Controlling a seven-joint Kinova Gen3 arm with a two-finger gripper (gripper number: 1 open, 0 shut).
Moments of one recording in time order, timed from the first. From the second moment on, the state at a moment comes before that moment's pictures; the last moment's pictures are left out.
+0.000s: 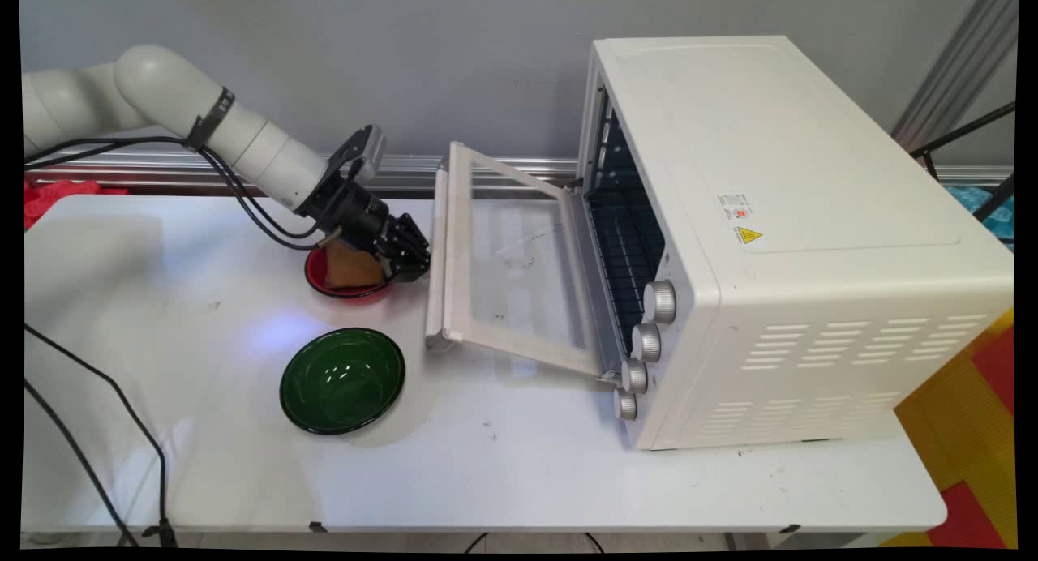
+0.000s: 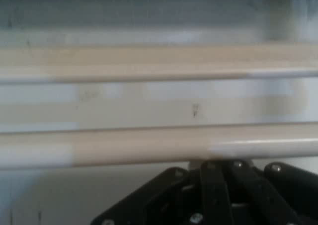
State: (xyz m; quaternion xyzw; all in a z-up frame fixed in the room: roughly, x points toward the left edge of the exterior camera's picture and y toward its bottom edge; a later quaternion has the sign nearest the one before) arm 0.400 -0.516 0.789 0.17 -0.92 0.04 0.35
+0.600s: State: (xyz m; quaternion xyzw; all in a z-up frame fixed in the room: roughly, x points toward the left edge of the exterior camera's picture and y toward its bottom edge) arm 0.384 -0.531 0.848 0.17 -0.88 0.05 0.44
